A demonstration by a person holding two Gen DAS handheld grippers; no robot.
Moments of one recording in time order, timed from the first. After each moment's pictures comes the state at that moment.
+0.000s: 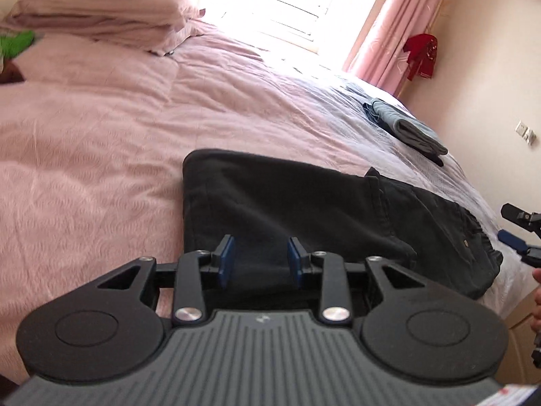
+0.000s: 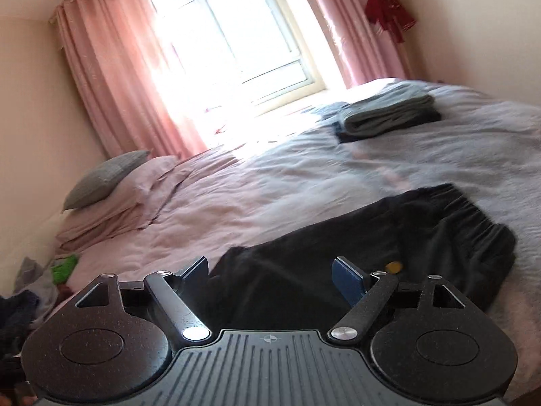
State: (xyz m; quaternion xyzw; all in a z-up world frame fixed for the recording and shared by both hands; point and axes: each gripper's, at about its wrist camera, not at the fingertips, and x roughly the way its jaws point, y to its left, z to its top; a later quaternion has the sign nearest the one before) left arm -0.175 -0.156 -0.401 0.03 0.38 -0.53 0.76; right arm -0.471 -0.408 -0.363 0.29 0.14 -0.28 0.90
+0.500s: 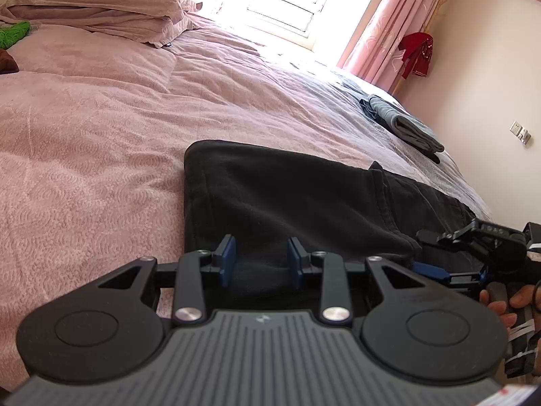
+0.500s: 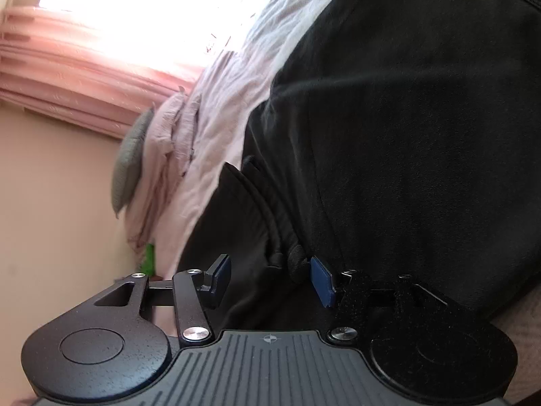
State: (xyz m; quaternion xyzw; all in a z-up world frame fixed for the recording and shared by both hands) left arm -0.166 -0.155 -0.415 0.03 0.38 -0.54 0.75; right arm -0.387 -0.441 -0.470 0.58 0.21 -0.16 0.77
